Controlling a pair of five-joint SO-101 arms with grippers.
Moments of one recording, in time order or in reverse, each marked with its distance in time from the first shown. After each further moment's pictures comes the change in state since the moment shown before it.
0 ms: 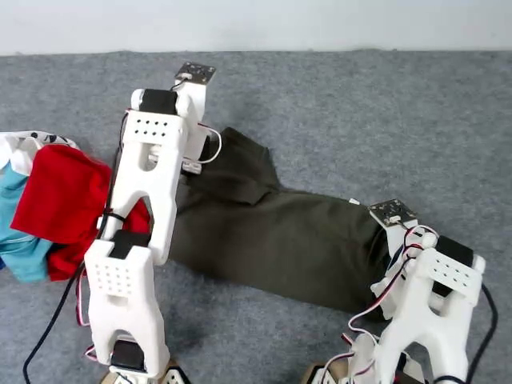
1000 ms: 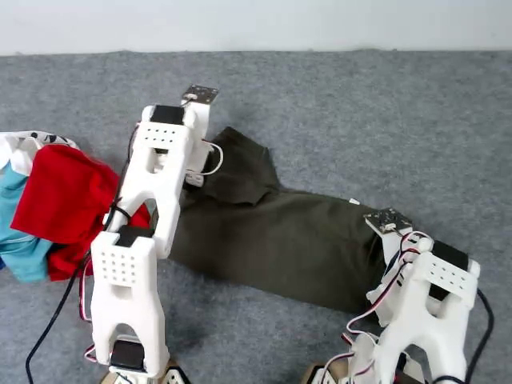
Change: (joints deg) left arm -1.8 7.6 5.5 -9.0 -1.1; right arm 0.0 0.0 3.4 -0.1 0.0
